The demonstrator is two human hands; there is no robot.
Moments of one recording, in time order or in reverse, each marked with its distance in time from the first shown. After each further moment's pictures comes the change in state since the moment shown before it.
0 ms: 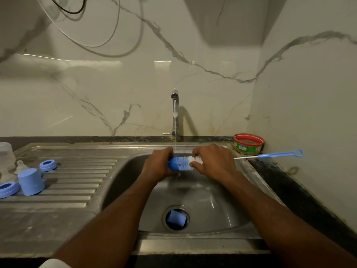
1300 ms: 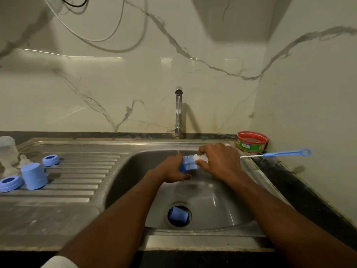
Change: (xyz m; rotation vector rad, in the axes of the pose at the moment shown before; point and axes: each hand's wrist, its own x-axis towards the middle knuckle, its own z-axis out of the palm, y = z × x) left_hand 0.004 0.009 0.019 -0.040 -0.357 0.018; right_hand -0.001 0.002 0.004 -0.015 -0.006 0.012
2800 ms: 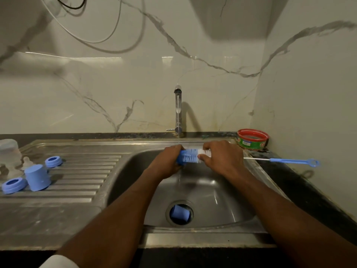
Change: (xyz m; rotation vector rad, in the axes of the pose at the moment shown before) left_hand -0.007 -0.002 -0.014 0.076 0.245 0.082; right_hand -0.004 0.002 -0.009 0.031 0.018 0.125
